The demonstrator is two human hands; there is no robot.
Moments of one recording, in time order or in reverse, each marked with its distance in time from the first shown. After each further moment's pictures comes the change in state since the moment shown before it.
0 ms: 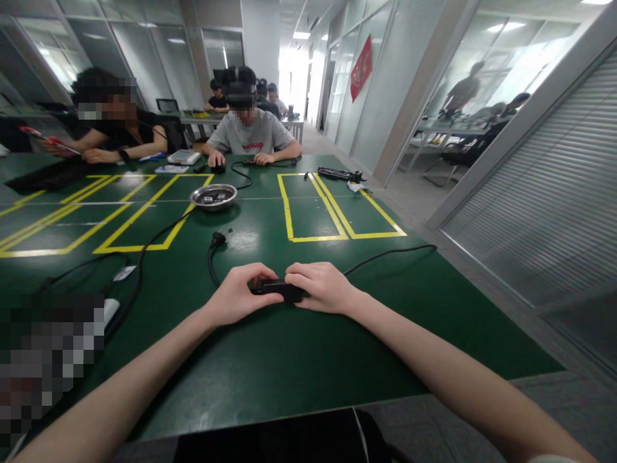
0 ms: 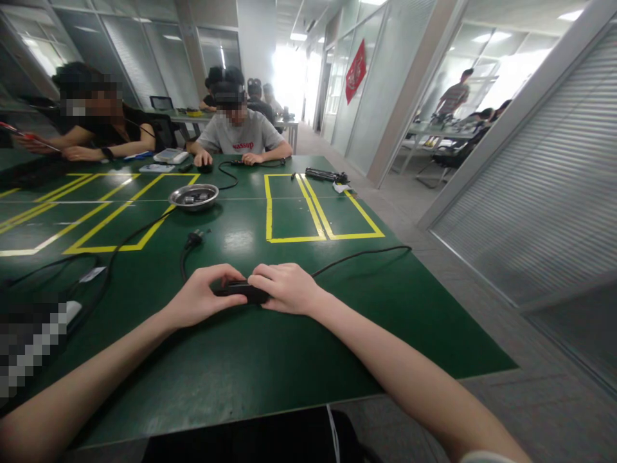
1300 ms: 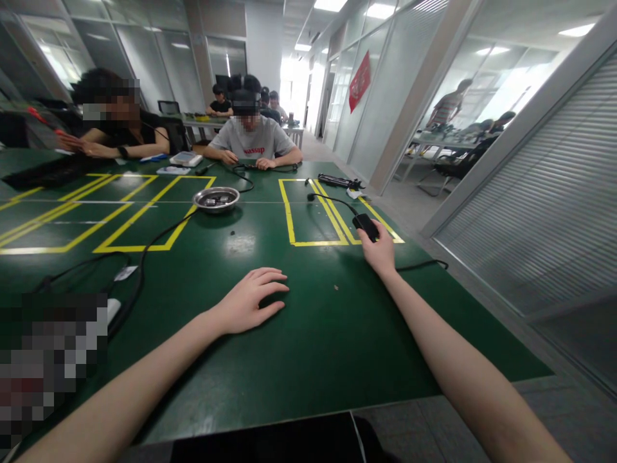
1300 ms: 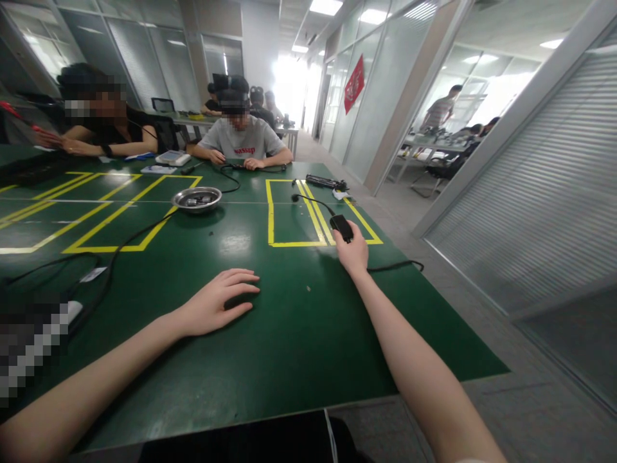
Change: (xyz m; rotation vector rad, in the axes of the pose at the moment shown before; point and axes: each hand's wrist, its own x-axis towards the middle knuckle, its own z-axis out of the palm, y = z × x) left_hand -0.005 -0.020 0.015 0.224 -0.155 0.219; right_hand -0.060 0.113 -0.019 0.030 0.638 1.275
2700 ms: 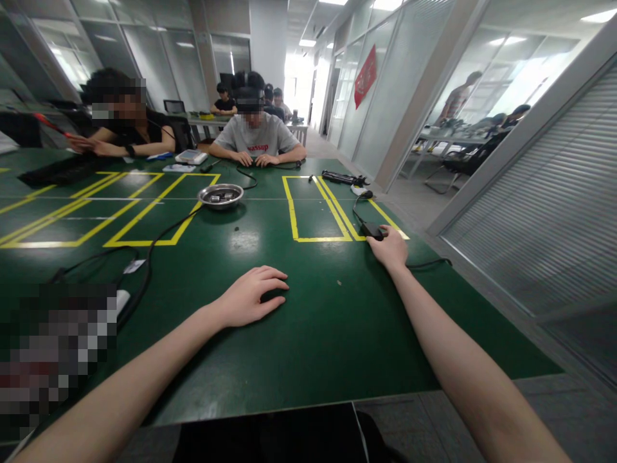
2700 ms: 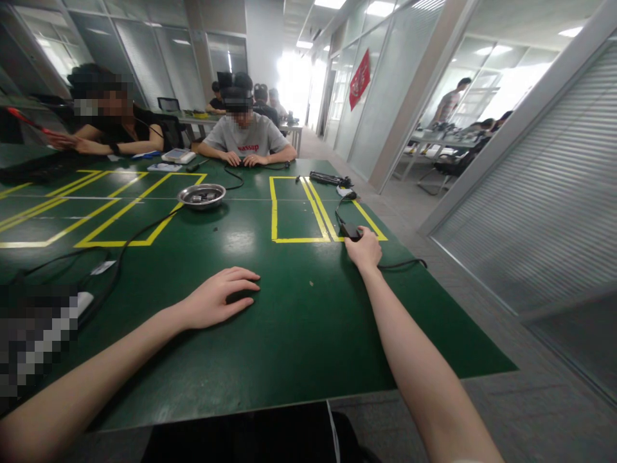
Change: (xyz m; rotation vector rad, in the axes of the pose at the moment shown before) left_hand -0.001 0.003 -0.005 -0.015 -0.045 -0.031; right_hand 0.017 0.039 0.004 -0.327 -0.018 0.156
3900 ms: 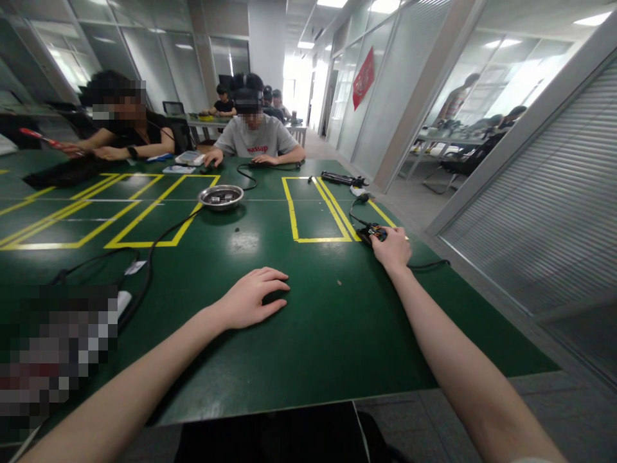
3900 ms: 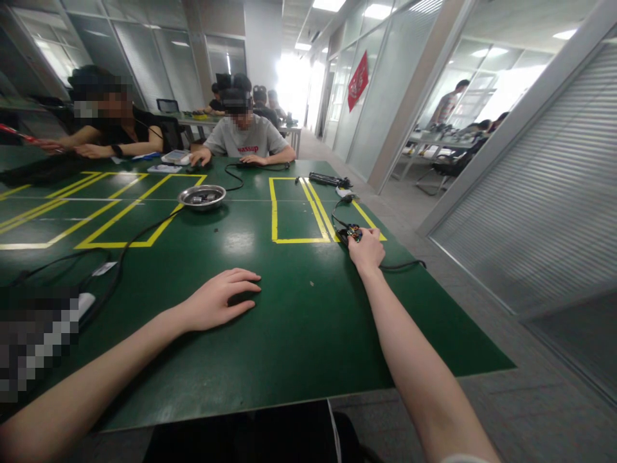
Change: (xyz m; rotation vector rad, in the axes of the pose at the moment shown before) left_hand 0.000 0.004 -0.001 0.028 -0.018 -0.016; right_hand -0.007 -0.007 -0.015 -0.145 0.004 -0.043
